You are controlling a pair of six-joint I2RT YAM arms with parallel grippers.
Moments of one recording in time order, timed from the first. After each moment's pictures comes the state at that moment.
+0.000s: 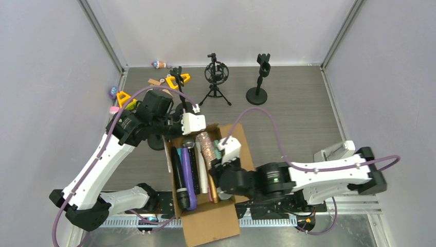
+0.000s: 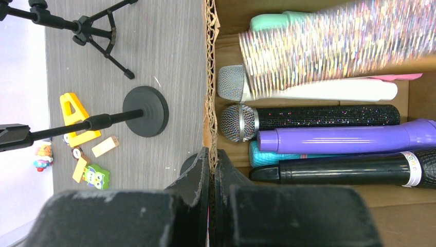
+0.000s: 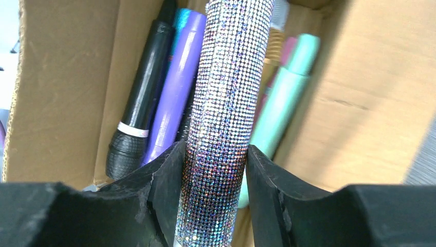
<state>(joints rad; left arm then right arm) -0.65 1.12 1.45 -1.17 0.27 0.81 1.63 1.30 1.17 -0.60 0.76 0.80</state>
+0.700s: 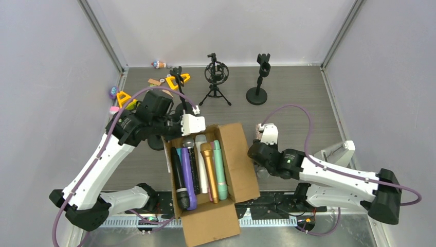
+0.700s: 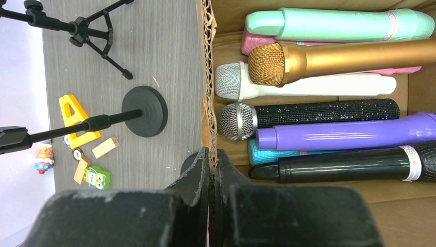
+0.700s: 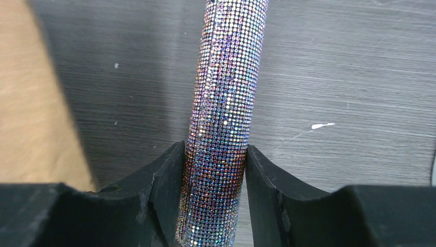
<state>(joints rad) -0.65 1.12 1.45 -1.19 0.28 0.83 1.10 0.94 0.69 -0.74 0.70 0.80</state>
